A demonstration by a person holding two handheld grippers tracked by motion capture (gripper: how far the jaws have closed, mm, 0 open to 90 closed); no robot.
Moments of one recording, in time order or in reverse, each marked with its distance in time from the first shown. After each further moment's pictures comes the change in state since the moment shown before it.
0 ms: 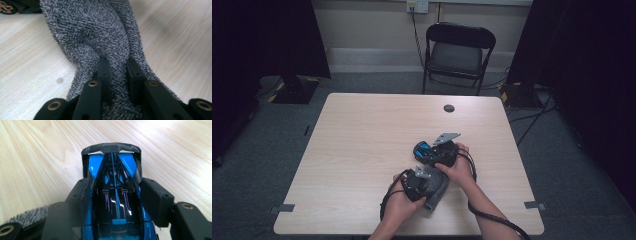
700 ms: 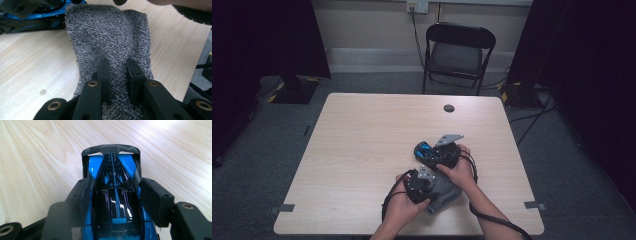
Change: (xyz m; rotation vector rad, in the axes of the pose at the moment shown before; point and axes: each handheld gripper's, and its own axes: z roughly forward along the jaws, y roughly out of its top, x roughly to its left) left arm -0.013 0.007 -0.017 -0.052 -0.059 0.041; right arm -0.001 -0.007 -0.002 -0.043 0.005 0.011
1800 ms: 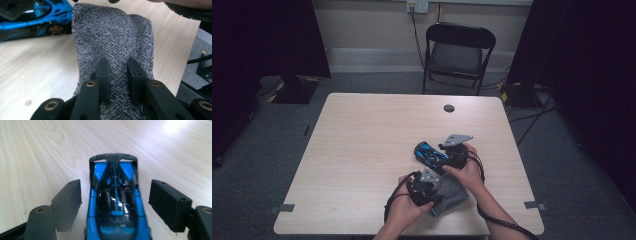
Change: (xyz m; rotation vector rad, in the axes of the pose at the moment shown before) left arm -0.011 0.005 0.008 -0.041 -0.045 0.043; right arm -0.007 -0.005 -0.027 -0.097 0.046 -0.013
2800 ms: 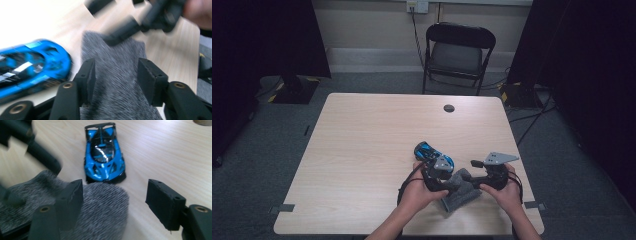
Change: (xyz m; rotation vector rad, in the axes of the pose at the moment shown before) left arm 0.020 0.044 0.022 -0.098 -0.012 0.107; right arm -0.006 -0.073 -0.098 -0.027 -0.012 0.090
